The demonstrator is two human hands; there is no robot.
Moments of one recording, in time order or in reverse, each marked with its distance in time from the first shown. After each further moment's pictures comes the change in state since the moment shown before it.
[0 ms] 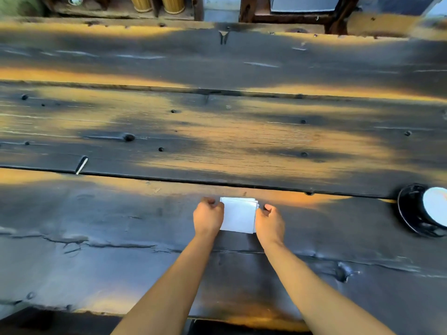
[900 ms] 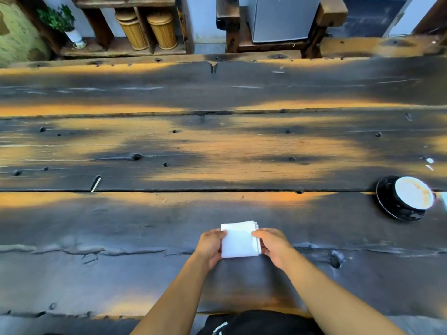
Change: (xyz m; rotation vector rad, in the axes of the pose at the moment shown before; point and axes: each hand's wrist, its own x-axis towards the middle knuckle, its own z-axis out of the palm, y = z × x) left_hand -0.051 -0.043 -0.012 -0.570 -0.372 -0.314; right_hand -0.025 0.045 -0.017 0.402 -0.315 0.275
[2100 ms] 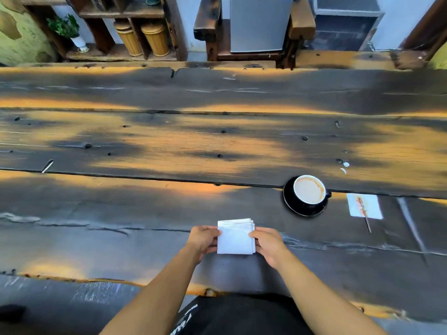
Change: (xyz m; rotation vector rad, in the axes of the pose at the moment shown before) left_hand -0.068 -0.107 0.259 0.187 0.092 0.095; right_hand -0.014 -0.016 -0.308 0.035 -0.155 -0.090
